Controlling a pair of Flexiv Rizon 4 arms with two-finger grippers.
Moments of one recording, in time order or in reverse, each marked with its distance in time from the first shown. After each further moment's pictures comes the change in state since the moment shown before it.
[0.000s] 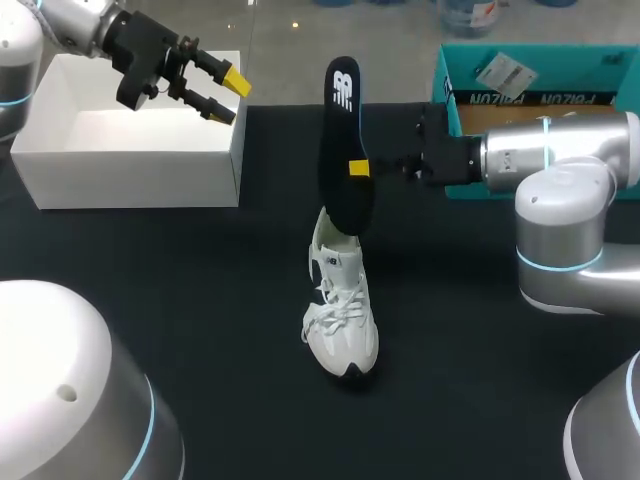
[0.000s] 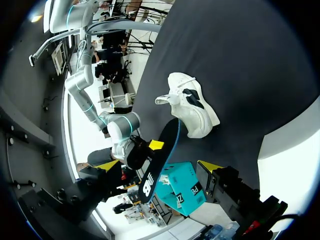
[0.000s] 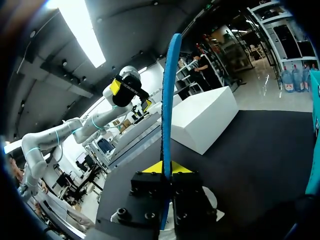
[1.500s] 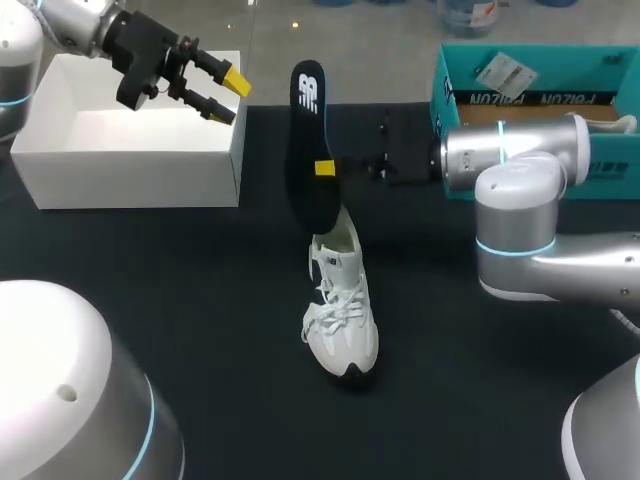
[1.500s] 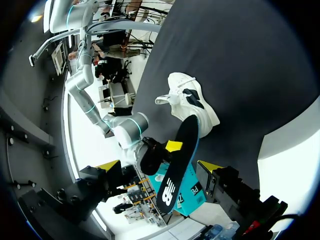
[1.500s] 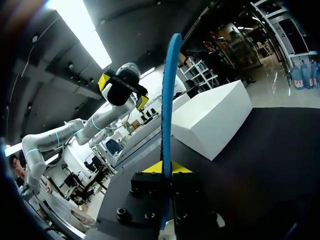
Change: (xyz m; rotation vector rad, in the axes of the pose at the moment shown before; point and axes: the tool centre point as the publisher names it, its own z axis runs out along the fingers) left arm 0.000 0.000 0.000 0.000 0.000 0.000; right arm -0.012 -0.002 0.060 -0.003 0.097 0.015
